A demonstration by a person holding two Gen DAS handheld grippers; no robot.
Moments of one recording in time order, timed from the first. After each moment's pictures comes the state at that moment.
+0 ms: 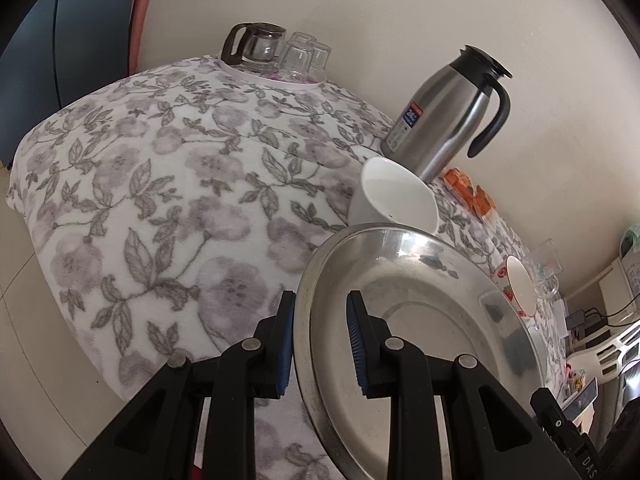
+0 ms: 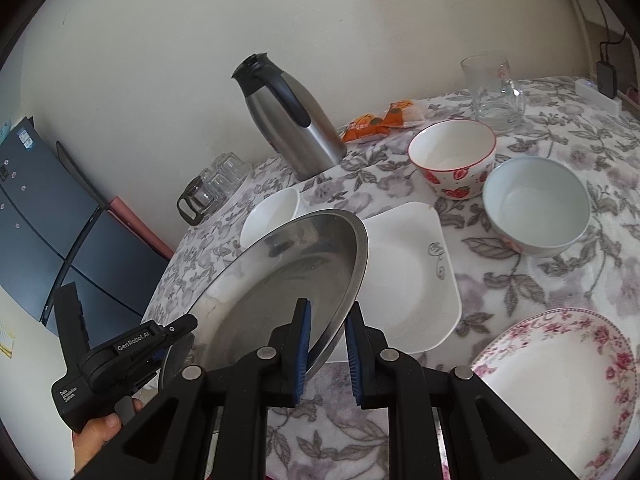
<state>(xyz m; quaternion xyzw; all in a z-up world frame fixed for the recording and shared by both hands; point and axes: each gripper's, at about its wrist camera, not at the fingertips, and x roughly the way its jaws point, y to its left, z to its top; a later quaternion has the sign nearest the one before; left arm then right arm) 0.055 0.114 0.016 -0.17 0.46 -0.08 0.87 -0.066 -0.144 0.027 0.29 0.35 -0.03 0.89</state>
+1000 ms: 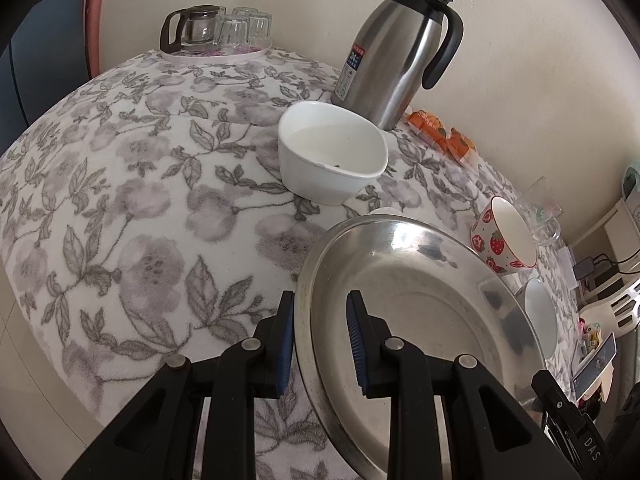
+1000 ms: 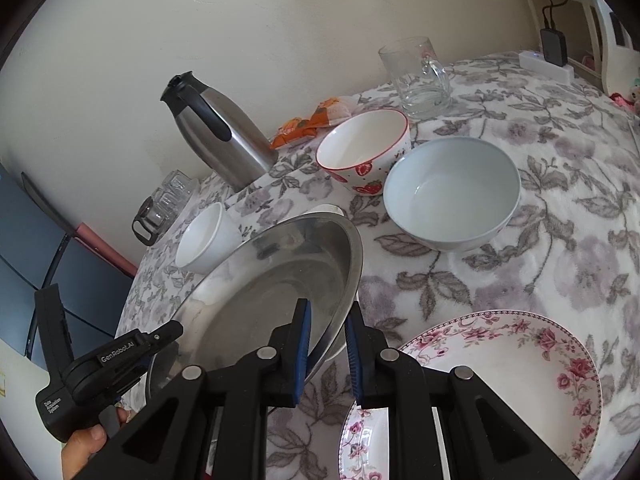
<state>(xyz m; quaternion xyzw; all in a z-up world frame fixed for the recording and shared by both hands) 0.060 0.038 -0.003 -0.10 0.50 -0.12 0.86 -0.080 -0.201 -0.009 0.32 0.36 -0.10 0.87</state>
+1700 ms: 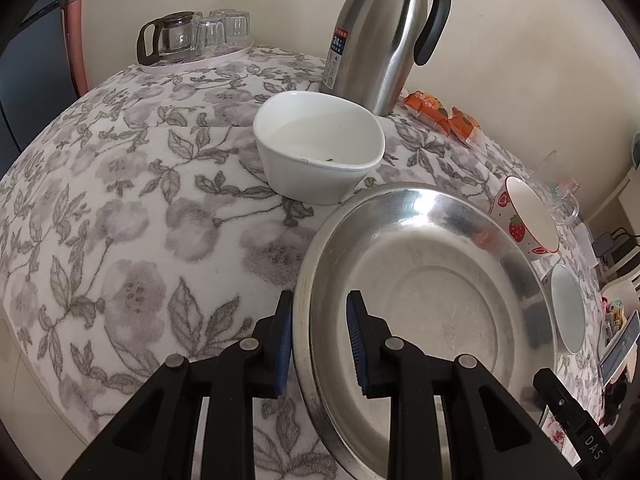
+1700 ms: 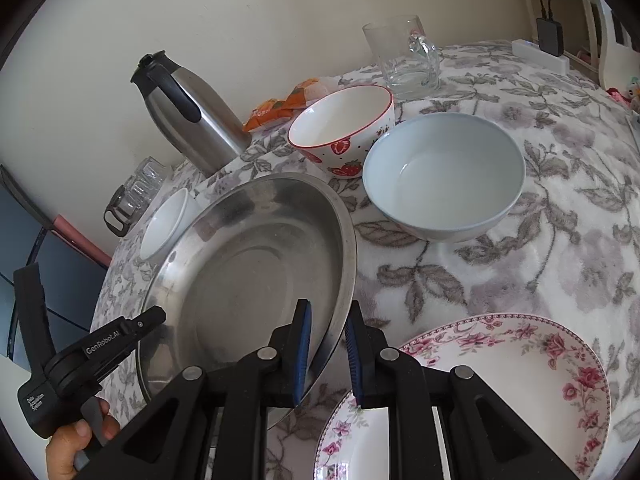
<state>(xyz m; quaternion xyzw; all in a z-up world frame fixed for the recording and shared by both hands) 0.080 0.016 -0.021 -0.05 0.50 -0.12 0.86 -0.061 -0.205 -0.034 0.30 0.39 -0.13 0.86</state>
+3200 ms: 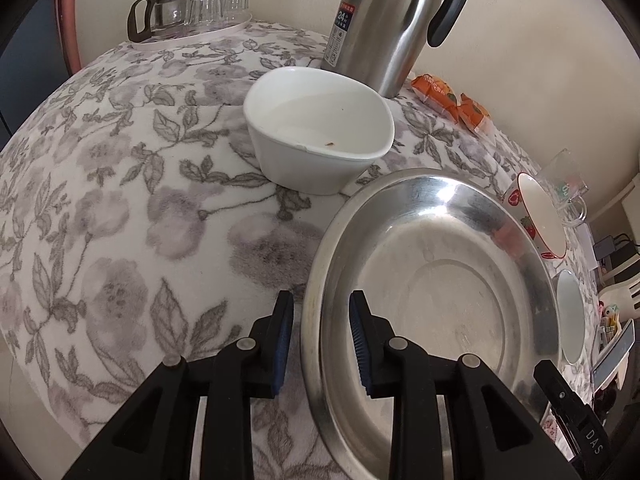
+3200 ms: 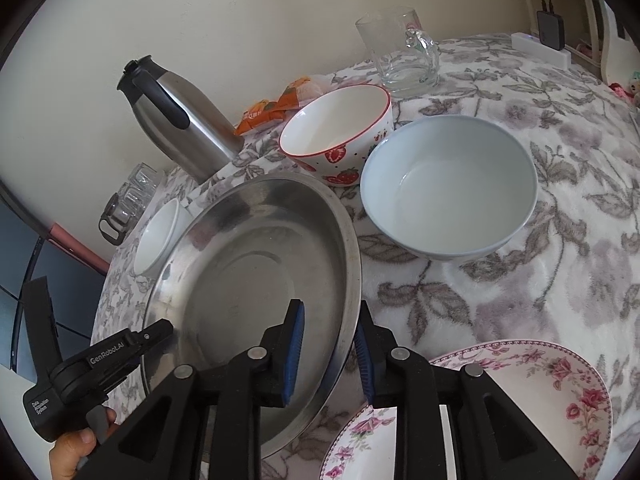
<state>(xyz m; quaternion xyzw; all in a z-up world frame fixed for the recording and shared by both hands) 0.099 0.013 -0.030 -0.06 0.54 -0.12 0.83 -0.048 -0.214 -0.034 0.32 0.40 -0.13 0.85</state>
